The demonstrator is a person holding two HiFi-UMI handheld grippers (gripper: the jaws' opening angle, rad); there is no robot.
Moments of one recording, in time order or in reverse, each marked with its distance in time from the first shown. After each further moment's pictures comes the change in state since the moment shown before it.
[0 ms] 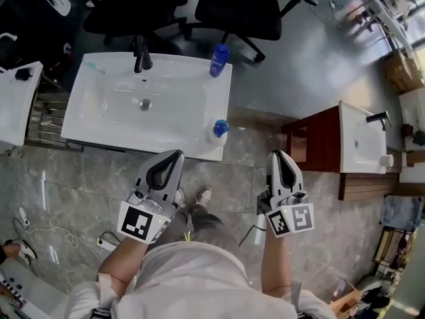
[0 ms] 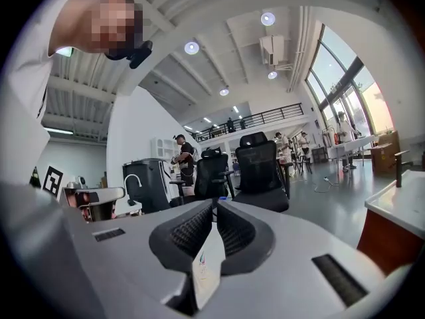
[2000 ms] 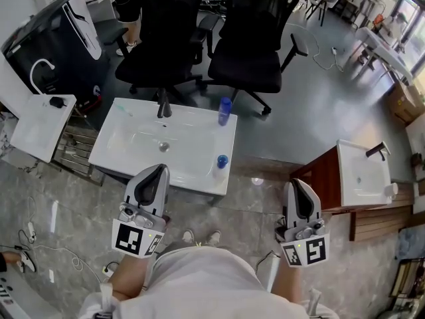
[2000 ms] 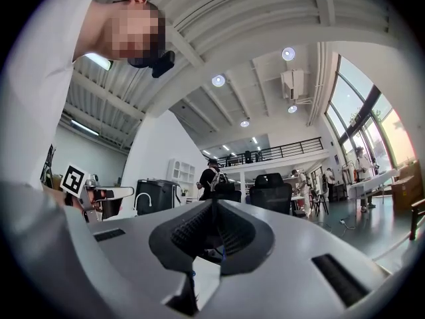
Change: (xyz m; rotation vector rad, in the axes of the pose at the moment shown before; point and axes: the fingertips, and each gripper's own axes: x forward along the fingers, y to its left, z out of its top) left arm -0.054 -0.029 0.149 0.210 -0.196 0.164; right arm -0.091 0.028 0.152 -0.176 -0.264 0.124
